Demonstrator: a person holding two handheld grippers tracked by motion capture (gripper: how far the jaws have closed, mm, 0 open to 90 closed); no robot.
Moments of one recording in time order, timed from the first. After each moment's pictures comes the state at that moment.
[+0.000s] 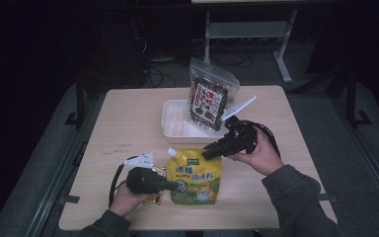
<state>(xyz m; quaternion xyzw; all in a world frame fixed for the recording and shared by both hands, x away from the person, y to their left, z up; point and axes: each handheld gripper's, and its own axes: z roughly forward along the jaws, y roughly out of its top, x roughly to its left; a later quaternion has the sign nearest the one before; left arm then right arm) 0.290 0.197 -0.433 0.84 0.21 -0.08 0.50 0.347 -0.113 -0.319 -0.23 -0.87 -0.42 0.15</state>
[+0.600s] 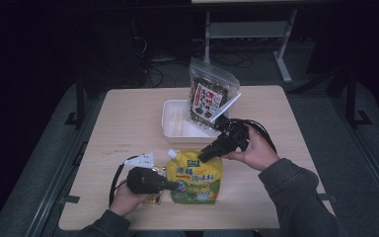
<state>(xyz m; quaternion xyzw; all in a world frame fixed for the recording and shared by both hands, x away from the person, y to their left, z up) 0.290 0.196 -0.430 0.84 0.20 -0.08 0.49 0.349 -0.092 -0.311 -0.20 -0.90 -0.36 0.16</state>
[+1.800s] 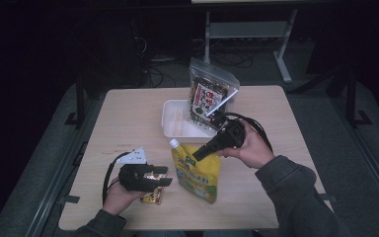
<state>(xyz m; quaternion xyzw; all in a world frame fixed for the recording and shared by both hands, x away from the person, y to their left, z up) 0.291 0.215 -0.417 0.84 0.25 0.00 0.48 0.351 -0.084 -0.301 -0.25 -0.87 -0.37 0.22</state>
